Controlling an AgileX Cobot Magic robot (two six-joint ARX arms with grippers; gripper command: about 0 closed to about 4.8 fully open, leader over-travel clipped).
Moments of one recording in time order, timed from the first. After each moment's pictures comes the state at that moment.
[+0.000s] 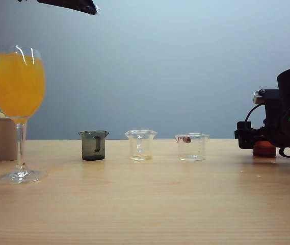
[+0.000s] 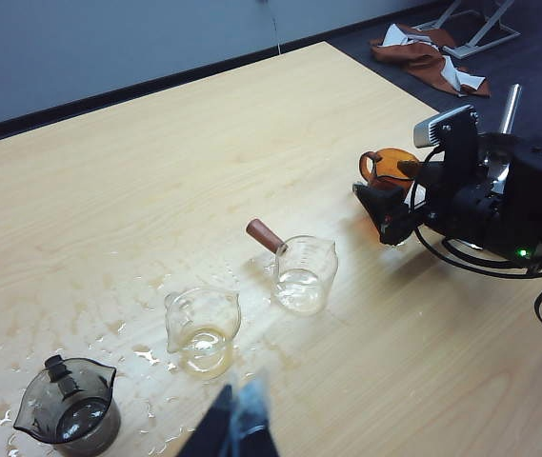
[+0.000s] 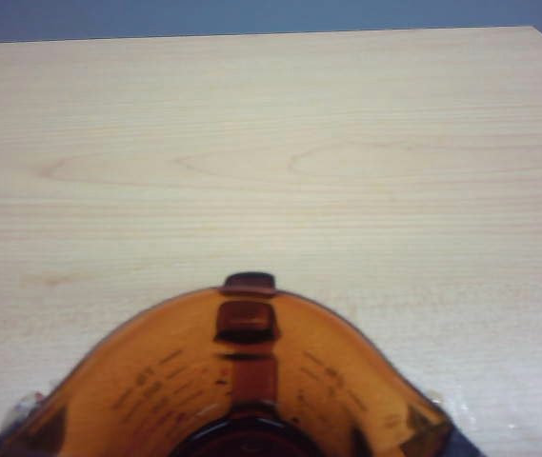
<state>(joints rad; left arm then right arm) -0.46 1.18 1.10 -0.27 0.27 0.05 0.08 2.08 0.90 0.94 0.12 0.05</state>
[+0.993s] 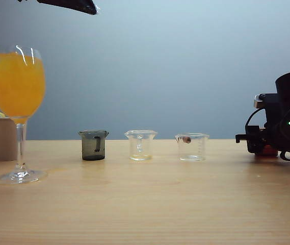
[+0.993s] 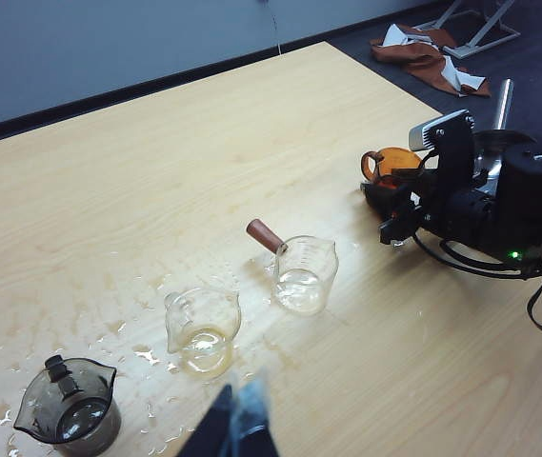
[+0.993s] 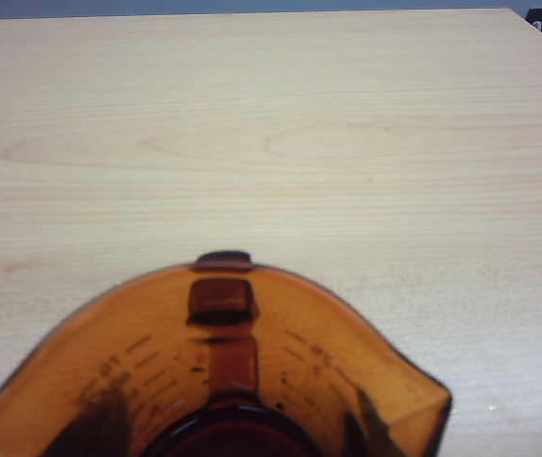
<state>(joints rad) -0.46 1.18 1.10 -0.27 0.27 0.05 0.08 2.10 0.91 0.93 0.16 0.05</state>
